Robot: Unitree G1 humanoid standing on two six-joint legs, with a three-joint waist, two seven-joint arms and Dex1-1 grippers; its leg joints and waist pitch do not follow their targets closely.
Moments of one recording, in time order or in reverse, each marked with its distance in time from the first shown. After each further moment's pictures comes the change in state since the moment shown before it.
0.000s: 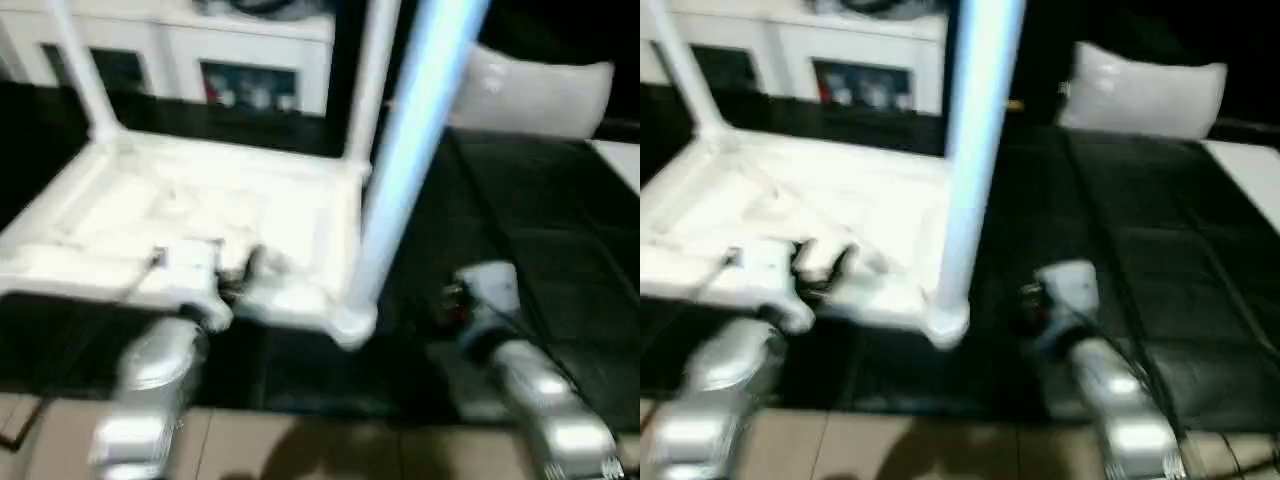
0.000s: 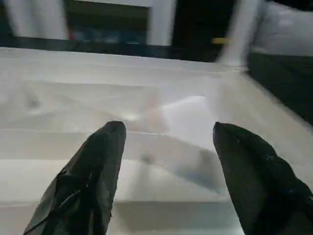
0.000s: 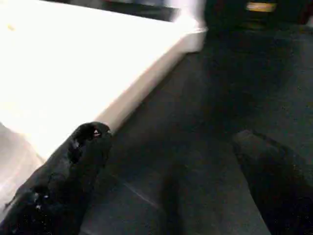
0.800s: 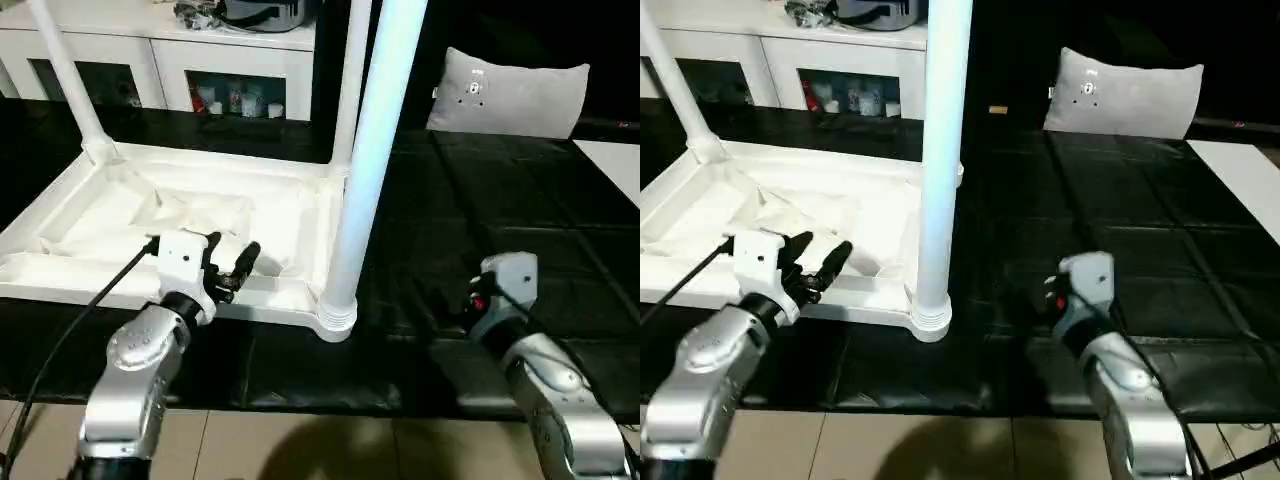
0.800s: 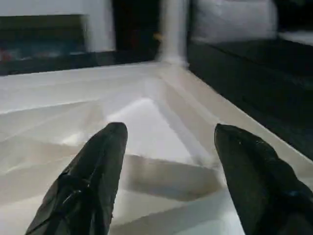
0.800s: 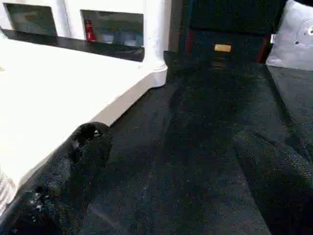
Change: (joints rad) left arm -0.097 0.170 -0.051 0.127 -0.052 -0.033 -0.245; right arm -0.069 -0.057 -0.100 0.063 0.039 -0.086 0.017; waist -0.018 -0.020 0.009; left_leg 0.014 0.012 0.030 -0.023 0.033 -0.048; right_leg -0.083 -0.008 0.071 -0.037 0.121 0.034
